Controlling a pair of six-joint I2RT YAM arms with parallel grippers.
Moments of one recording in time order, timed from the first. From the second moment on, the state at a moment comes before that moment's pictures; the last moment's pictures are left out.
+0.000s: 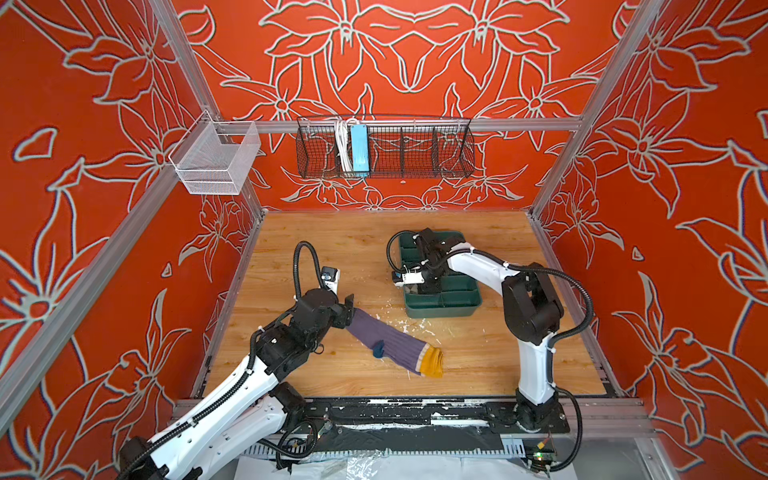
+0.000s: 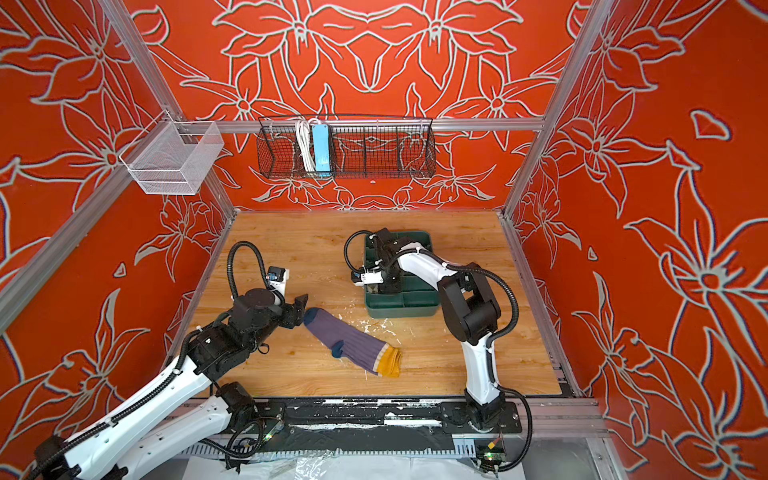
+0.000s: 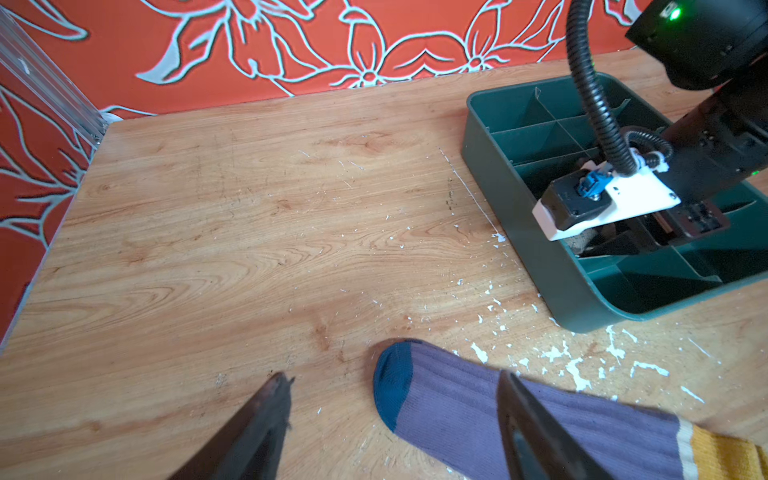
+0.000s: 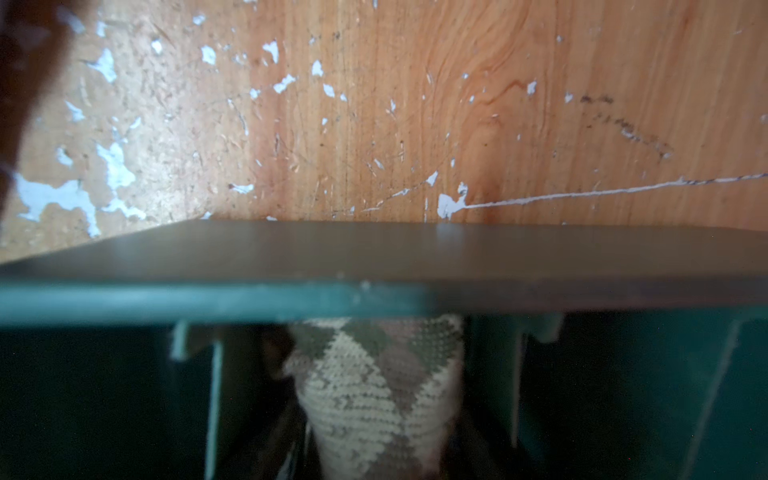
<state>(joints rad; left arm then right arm) -0.59 0.75 0.66 -0.46 -0.36 -0.23 0.54 2.03 1.58 -0.88 -0.13 -1.08</state>
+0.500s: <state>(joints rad) -0.59 0.76 0.71 -0.45 -0.37 -0.20 0.54 1.81 1.59 -0.92 -0.08 -1.10</state>
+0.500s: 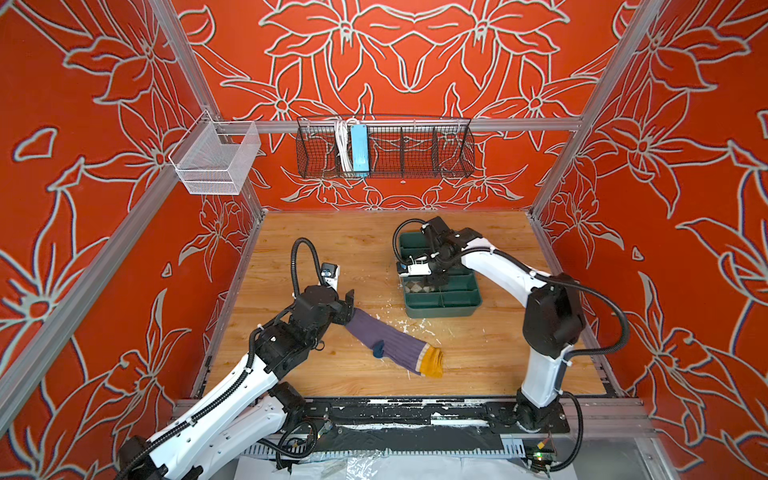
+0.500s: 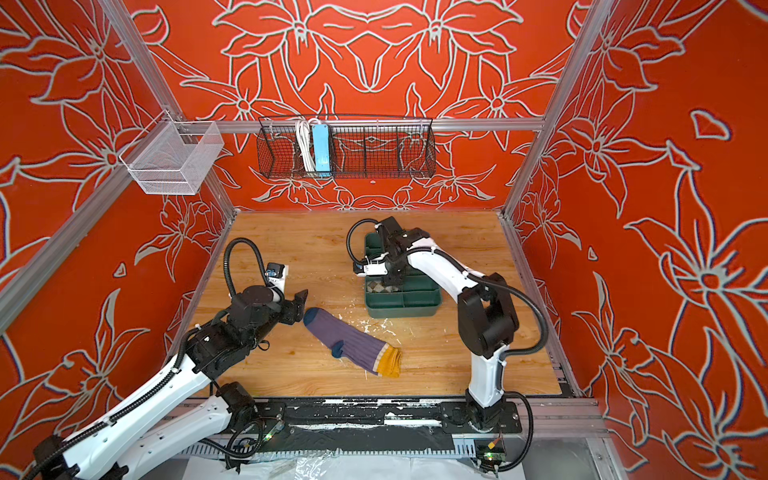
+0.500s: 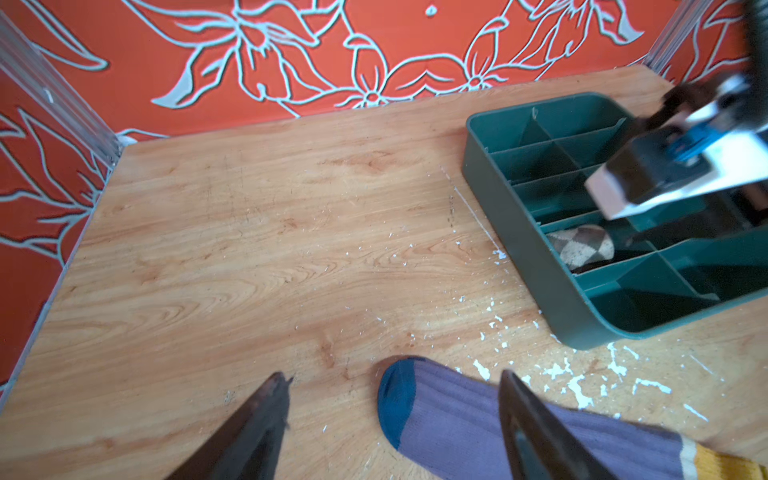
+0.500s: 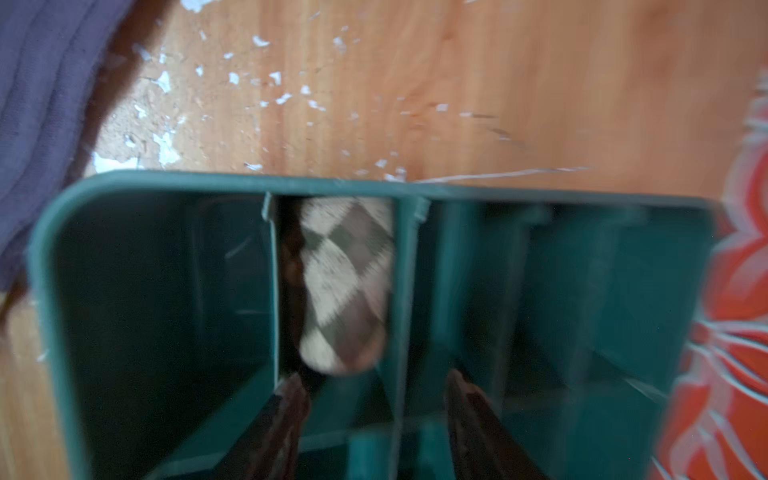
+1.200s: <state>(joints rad) -0.59 0.43 0.73 -0.47 0.00 -0.45 0.44 0.83 0.92 -0.36 0.12 0.36</state>
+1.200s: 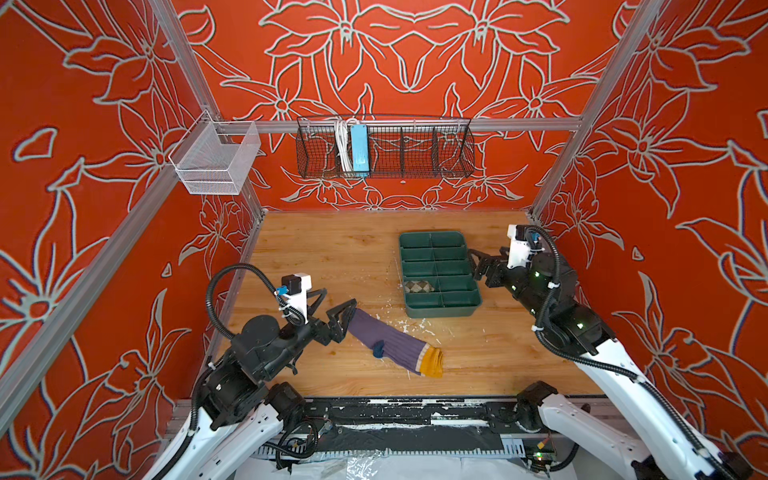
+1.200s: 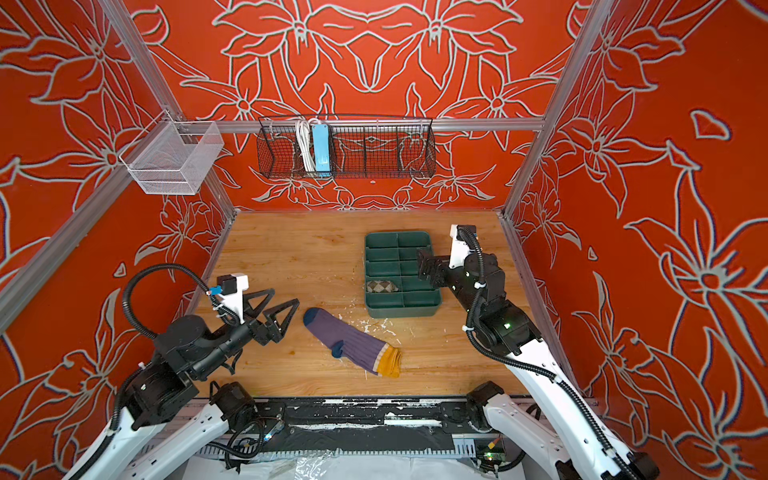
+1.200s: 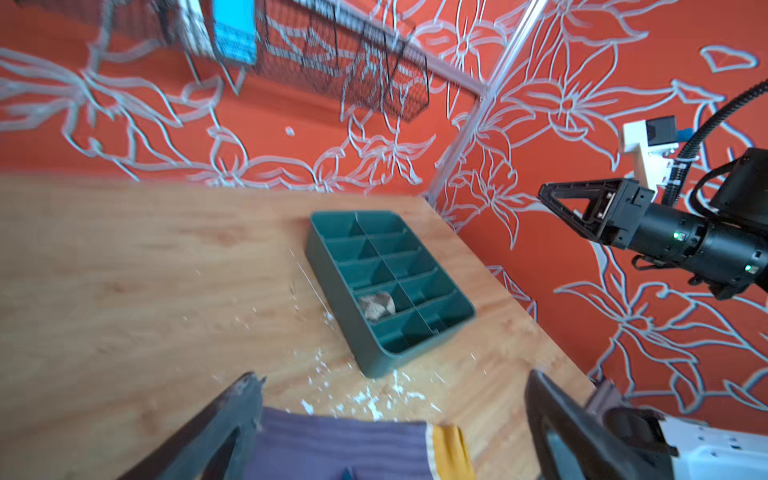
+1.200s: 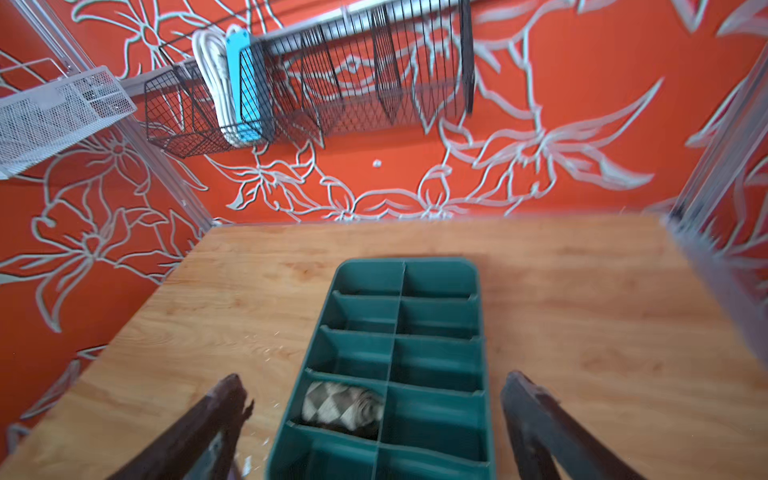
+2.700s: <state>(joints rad) -0.37 1.24 0.87 -0.78 -0.09 -0.72 0.72 1.99 1.91 -0.98 0.23 0.43</state>
